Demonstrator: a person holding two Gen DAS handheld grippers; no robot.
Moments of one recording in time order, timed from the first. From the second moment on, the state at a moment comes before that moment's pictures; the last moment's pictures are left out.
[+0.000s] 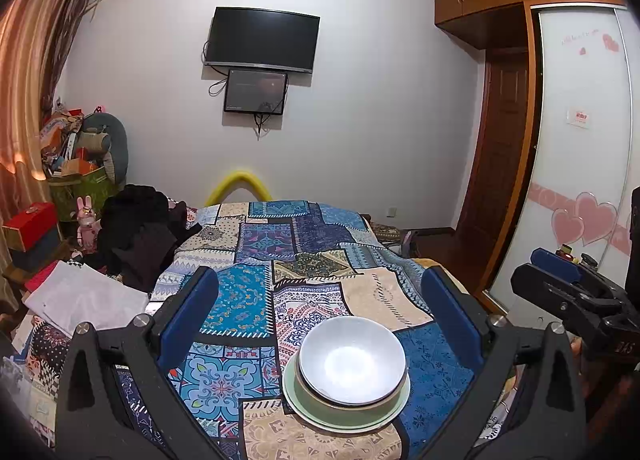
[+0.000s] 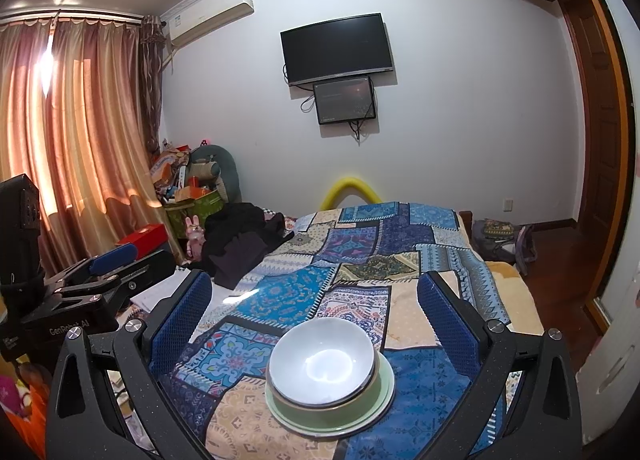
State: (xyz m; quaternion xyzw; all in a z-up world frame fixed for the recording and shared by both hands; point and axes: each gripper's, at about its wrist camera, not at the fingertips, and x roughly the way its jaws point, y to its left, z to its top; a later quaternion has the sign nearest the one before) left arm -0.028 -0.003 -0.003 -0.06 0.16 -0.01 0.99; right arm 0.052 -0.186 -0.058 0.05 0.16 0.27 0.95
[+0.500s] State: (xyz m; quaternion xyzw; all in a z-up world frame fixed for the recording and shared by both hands) left arm -0.028 -0.001 -0.004 -0.06 0.16 -0.01 0.98; right arm 0.052 -0.186 -0.057 0.04 0.16 0.27 0.95
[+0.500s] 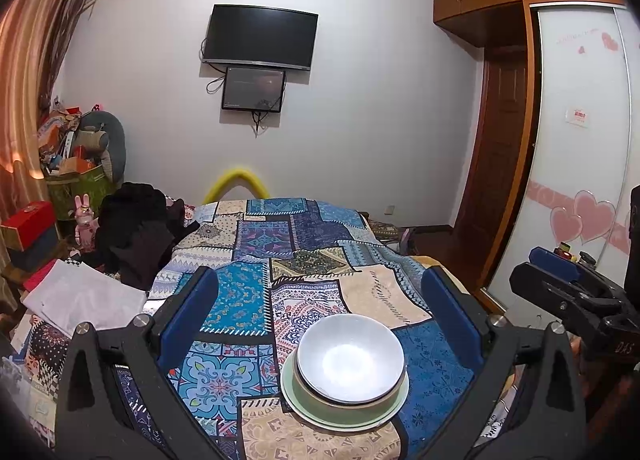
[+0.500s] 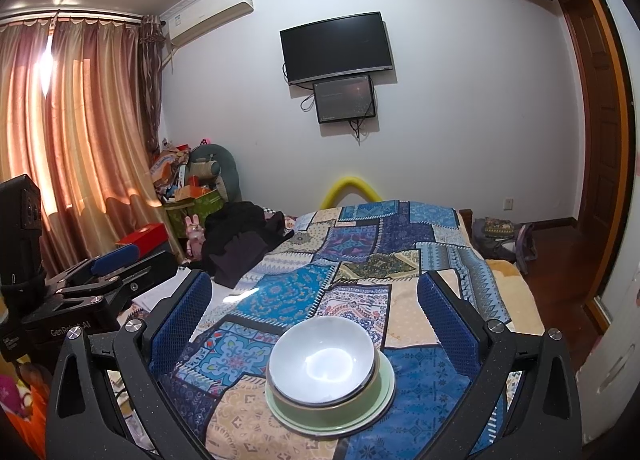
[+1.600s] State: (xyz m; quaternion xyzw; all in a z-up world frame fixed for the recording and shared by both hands) left arm -0.026 -0.005 -0.006 -0.05 0.16 -0.02 0.98; right arm 0.055 -0.185 -0.061 0.04 0.16 0.27 0.95
